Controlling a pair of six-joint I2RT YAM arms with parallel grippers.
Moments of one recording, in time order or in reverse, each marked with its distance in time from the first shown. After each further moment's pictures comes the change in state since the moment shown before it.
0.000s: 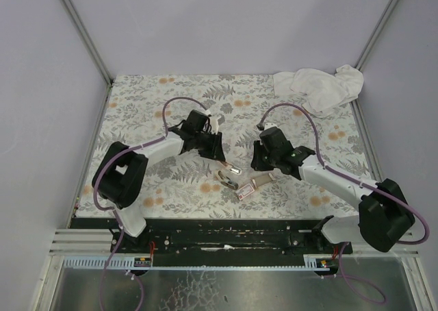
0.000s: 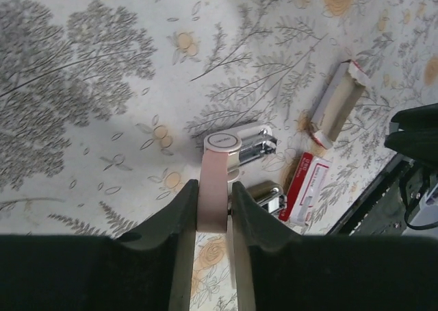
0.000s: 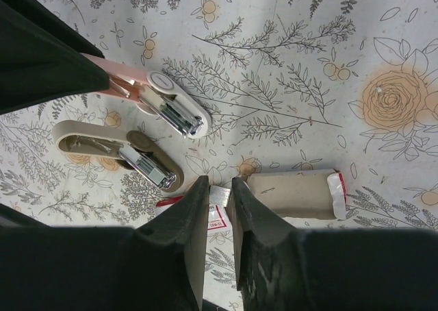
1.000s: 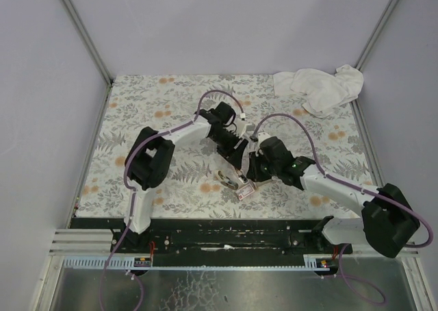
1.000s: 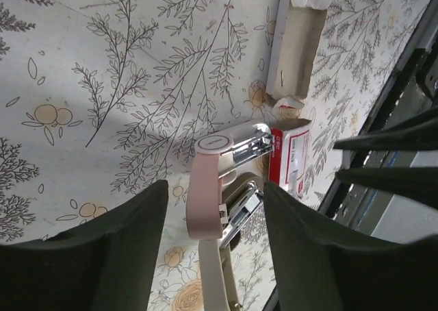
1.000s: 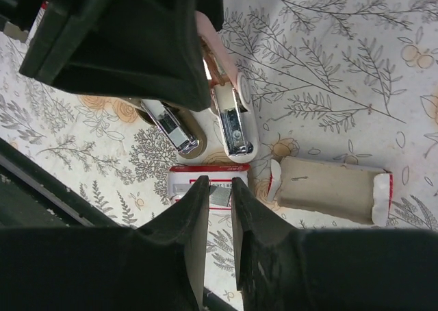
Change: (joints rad) left arm -0.095 0.340 0.505 -0.498 0.204 0.473; right arm 0.032 -0.077 -0.132 0.103 -0.142 -0.095
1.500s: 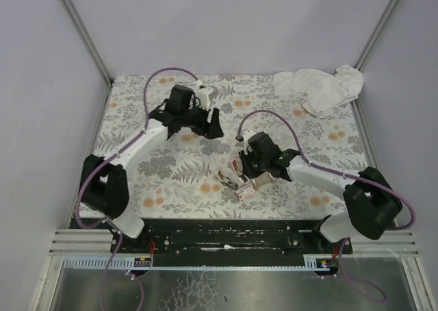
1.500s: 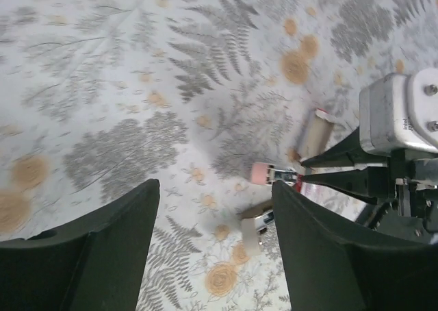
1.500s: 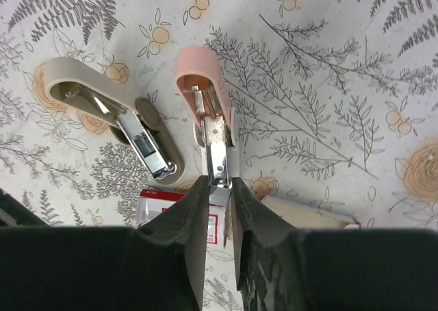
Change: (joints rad) left arm 0.154 -0.439 -0.262 0.336 -0.155 -0.236; right arm 0.050 0.167 0.107 0.002 0.055 -0.211
